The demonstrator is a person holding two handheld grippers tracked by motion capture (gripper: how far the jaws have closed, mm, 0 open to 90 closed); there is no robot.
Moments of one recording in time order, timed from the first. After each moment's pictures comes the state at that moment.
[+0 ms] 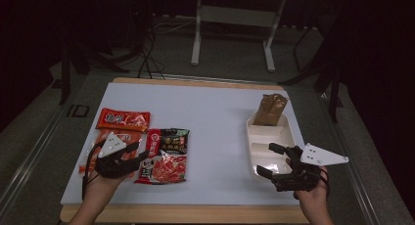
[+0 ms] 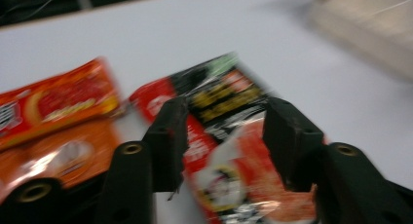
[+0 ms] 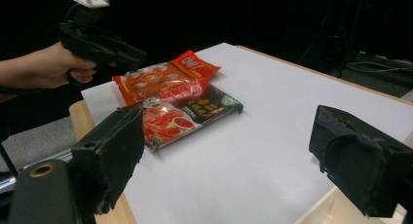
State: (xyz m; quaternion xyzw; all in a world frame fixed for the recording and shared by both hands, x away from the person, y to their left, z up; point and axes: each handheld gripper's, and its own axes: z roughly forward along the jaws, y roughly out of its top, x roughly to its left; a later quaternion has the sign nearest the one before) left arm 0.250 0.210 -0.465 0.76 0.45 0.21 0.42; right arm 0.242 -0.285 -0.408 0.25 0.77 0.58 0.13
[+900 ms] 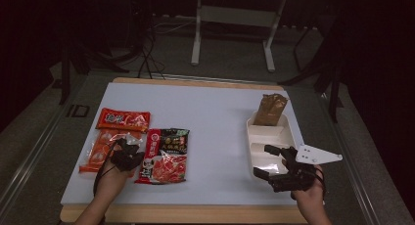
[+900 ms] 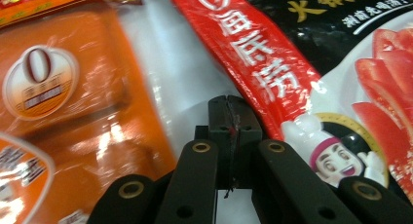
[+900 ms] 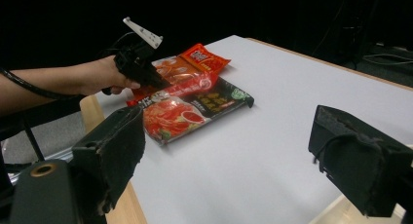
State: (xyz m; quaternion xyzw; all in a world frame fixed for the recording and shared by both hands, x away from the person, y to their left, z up) left arm 0.298 0.196 -0.528 0.81 0.50 0.16 0.26; right arm 0.247 -0.280 -0.415 0.25 0.77 0.57 0.10
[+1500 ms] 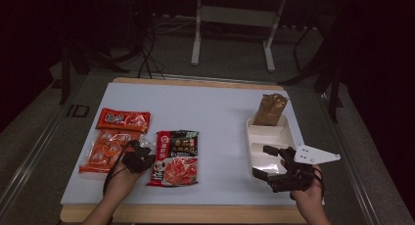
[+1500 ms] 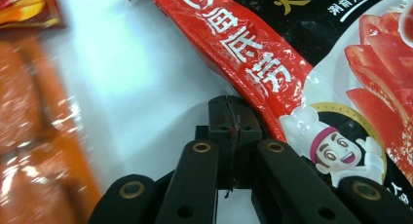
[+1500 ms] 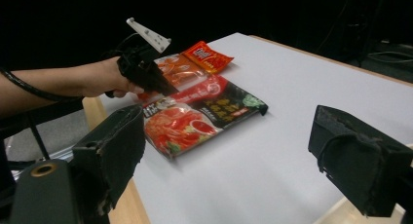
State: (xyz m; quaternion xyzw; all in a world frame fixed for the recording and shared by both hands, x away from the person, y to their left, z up) left arm 0.296 0.164 -0.526 0.83 0.47 0.14 0.27; right arm 0.247 -0.277 -0.417 0.25 0.78 0.57 0.09
